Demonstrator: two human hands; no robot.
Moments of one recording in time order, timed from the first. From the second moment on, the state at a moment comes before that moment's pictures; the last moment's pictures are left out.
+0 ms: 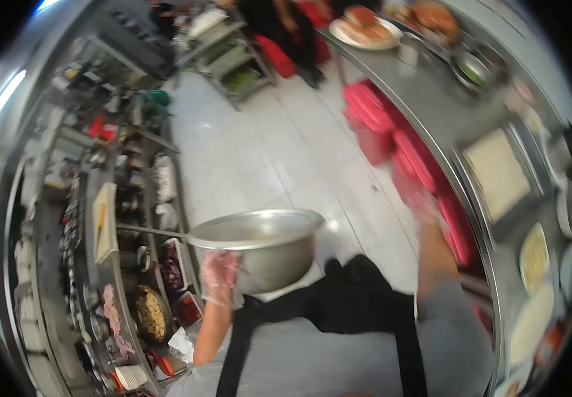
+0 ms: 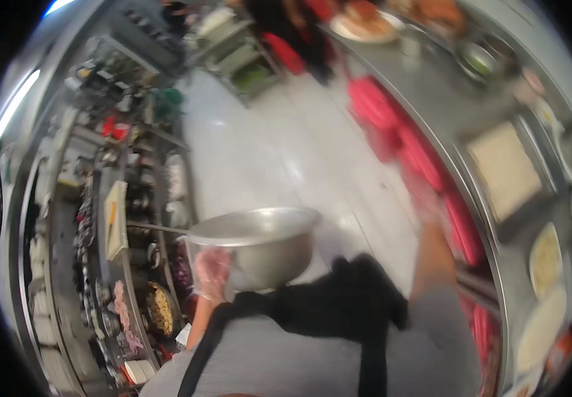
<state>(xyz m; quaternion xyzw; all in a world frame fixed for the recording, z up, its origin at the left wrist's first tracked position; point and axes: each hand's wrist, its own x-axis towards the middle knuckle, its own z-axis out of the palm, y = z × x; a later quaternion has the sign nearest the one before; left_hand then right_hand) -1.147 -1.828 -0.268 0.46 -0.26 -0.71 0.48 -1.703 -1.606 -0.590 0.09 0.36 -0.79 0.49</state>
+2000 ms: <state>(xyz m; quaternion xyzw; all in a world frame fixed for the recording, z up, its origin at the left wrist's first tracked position) -1.243 -2.147 -0.260 0.48 -0.30 -0.76 0.31 -1.411 -1.669 -0.659 0.44 0.40 -0.79 0.17</state>
